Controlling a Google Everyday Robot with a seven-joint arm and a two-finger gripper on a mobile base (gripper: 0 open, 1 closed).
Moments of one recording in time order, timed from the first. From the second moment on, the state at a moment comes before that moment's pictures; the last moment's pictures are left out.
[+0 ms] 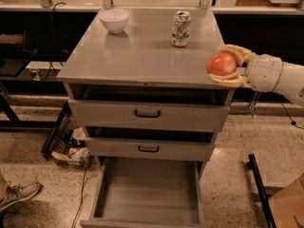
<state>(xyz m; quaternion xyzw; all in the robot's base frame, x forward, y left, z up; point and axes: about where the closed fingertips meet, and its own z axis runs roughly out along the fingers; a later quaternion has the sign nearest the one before) 0.623 -0.209 0.900 -0.54 0.45 0.16 0.69</state>
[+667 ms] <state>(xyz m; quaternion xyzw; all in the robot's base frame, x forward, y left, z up) 0.664 -0.188 0.930 -0.57 0.45 0.17 0.67</state>
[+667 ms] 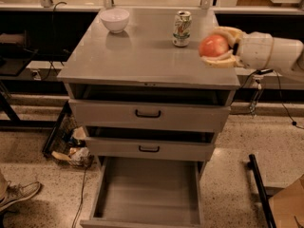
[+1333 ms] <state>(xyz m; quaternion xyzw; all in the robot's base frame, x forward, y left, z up) 0.726 -0.157 0.917 -0.59 0.52 0.16 0.59</state>
